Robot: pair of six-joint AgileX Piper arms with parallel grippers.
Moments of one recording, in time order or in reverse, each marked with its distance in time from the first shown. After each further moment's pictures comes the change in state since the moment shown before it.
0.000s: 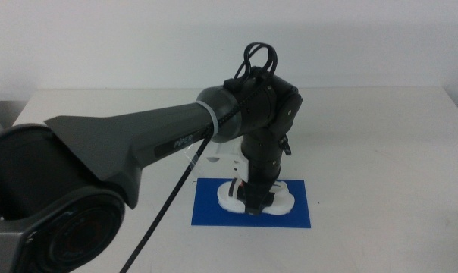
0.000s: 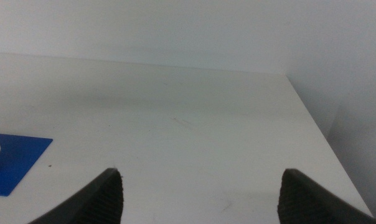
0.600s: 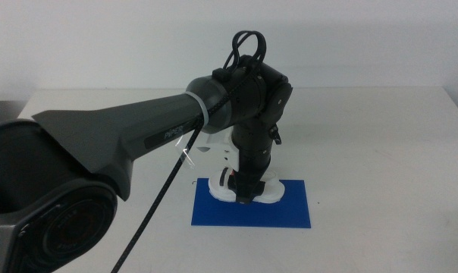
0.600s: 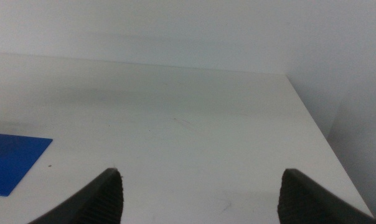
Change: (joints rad) left arm 0.032 -0.012 -0.012 0.036 0.010 0.000; right arm 0.000 0.000 0.000 0.000 0.000 0.000
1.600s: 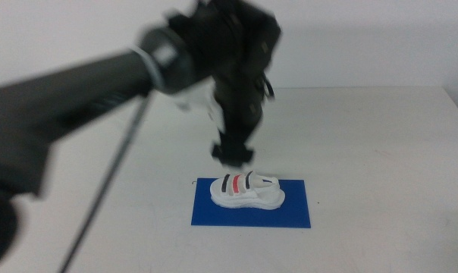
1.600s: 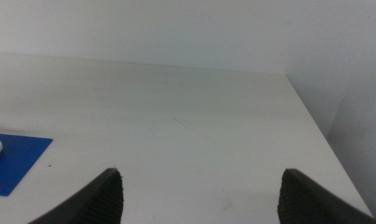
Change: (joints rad) left arm 0.000 -0.209 -0.001 0.058 0.071 0.001; right arm 0.000 0.000 0.000 0.000 0.000 0.000
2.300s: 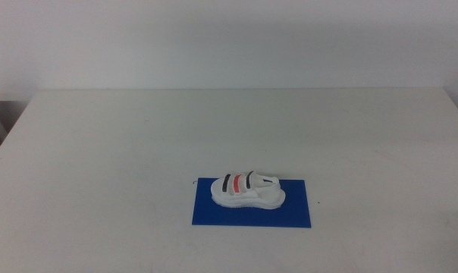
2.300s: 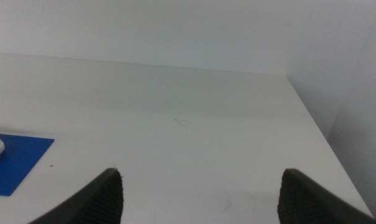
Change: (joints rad) left arm 0.025 -0.536 0.023 0.665 0.030 1.861; right arm 0.000 0.000 0.000 0.000 0.000 0.000
